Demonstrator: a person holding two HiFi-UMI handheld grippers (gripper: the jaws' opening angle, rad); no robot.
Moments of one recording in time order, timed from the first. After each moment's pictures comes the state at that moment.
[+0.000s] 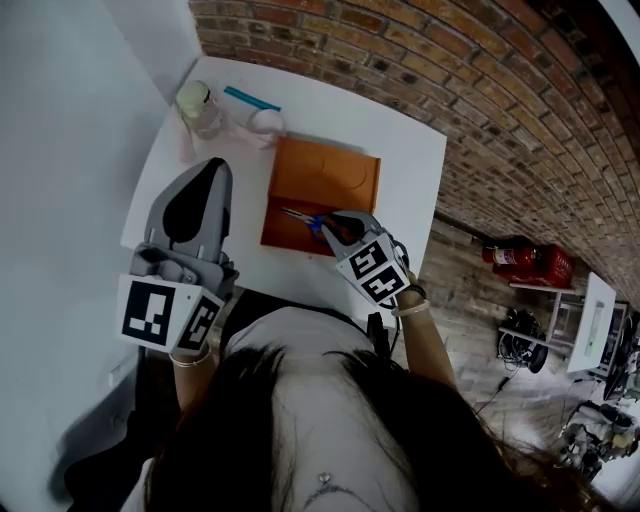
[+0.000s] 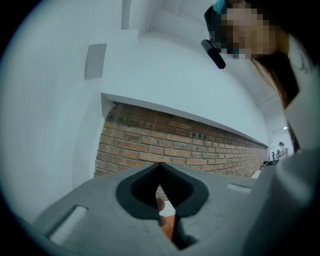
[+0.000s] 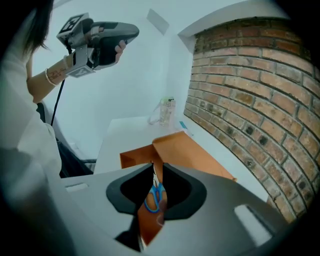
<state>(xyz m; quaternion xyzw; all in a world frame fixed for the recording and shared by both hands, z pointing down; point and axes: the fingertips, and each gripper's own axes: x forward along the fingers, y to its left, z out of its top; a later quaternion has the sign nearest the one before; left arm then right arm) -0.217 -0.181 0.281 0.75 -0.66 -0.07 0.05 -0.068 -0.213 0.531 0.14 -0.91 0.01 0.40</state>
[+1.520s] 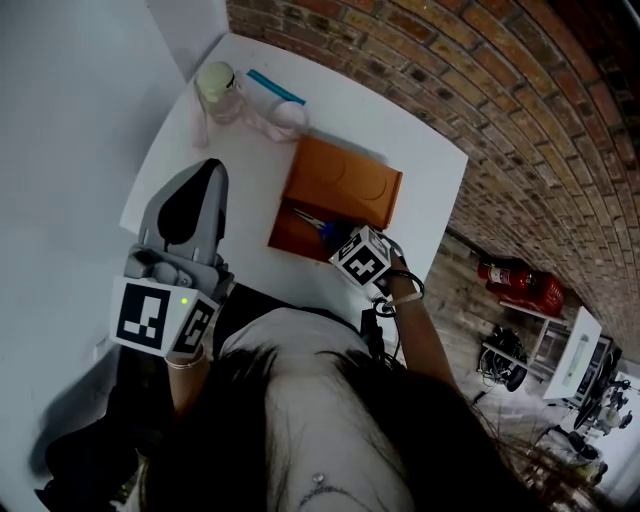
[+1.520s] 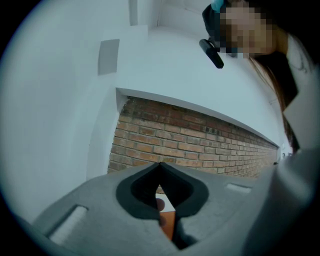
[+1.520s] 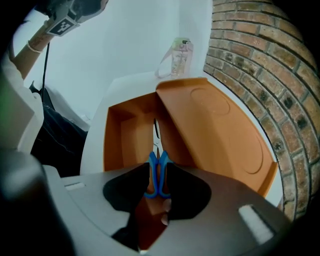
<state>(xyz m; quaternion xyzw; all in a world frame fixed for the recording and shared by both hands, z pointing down) -0.262 -0.188 0.310 0.71 -0.70 -0.06 0.09 -0.059 -0.219 0.642 0.03 -0.81 0.03 0.58</state>
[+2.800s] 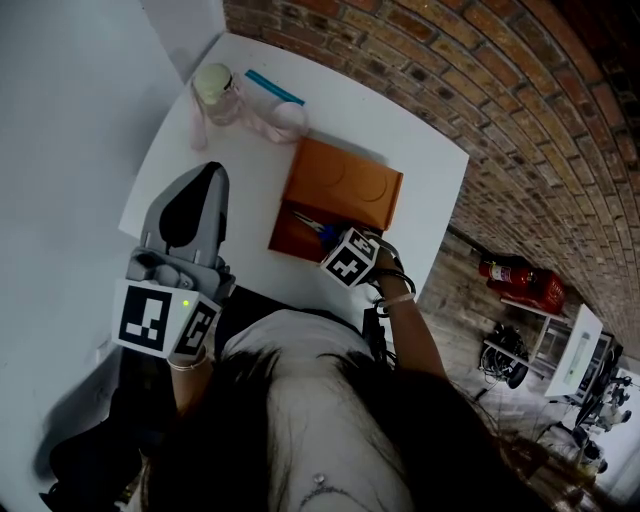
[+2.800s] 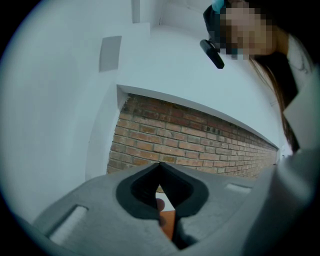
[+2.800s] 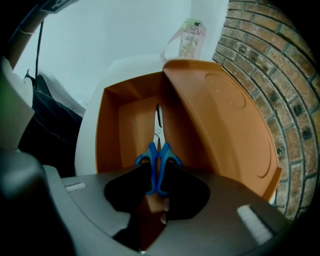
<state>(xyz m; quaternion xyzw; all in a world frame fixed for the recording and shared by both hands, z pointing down) -0.265 -0.194 0.317 0.71 -0.70 -0.06 0.10 -0.057 -0.213 0.662 0.02 -0.77 0.00 0.64</state>
